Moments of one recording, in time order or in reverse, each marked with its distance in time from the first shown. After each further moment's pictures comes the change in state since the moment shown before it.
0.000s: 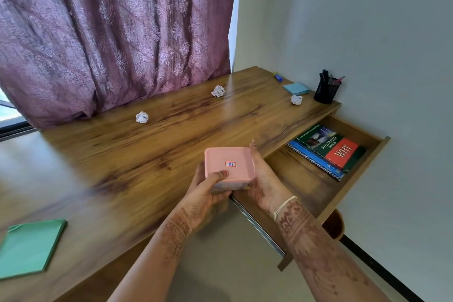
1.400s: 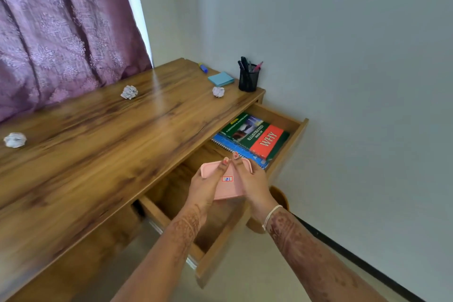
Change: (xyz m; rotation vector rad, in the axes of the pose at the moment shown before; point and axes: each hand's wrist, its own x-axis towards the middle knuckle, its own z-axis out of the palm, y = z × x) left_hand 0.088 -0.102 0.212 0.304 0.100 -0.138; right_hand 0.002 0.004 -0.214 -0.033 0.505 -0.224
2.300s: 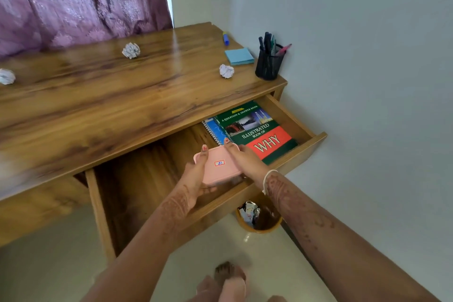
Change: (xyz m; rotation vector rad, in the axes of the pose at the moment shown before) left_hand 0.102 -0.033 0.098 -0.121 0.264 -0.204; right_hand 0.186 -0.001 -0.077 -0.597 -0.566 0.095
